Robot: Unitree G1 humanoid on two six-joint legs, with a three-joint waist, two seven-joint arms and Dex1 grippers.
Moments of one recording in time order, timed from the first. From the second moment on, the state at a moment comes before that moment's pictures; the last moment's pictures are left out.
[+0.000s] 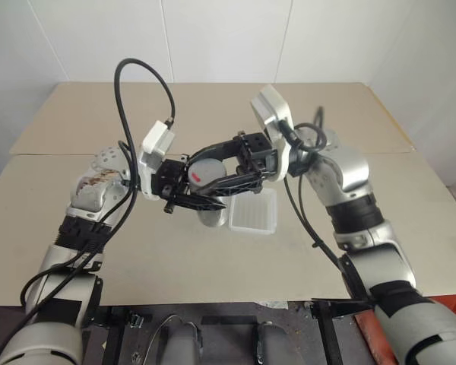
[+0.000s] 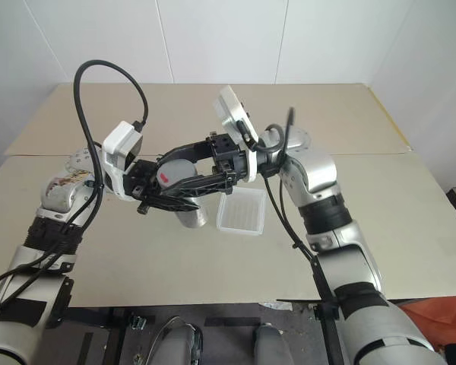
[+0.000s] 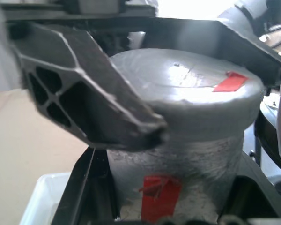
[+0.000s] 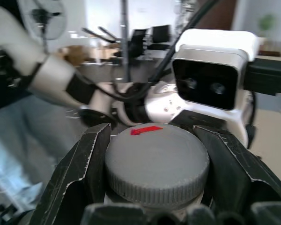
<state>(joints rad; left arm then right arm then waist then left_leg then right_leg) -0.84 0.66 -0.19 0.21 -0.71 0.31 -1.59 -1.13 -0.30 0.23 0.38 0.58 0.38 1.54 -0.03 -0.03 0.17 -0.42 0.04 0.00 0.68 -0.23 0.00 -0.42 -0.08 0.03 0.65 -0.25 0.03</state>
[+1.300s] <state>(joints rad) -0.78 0.61 -0.05 0.33 -0.58 0.27 -1.57 -0.92 -0.21 0.26 -0.09 0.41 0.64 0.79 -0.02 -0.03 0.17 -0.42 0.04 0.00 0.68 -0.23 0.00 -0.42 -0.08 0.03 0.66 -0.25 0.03</state>
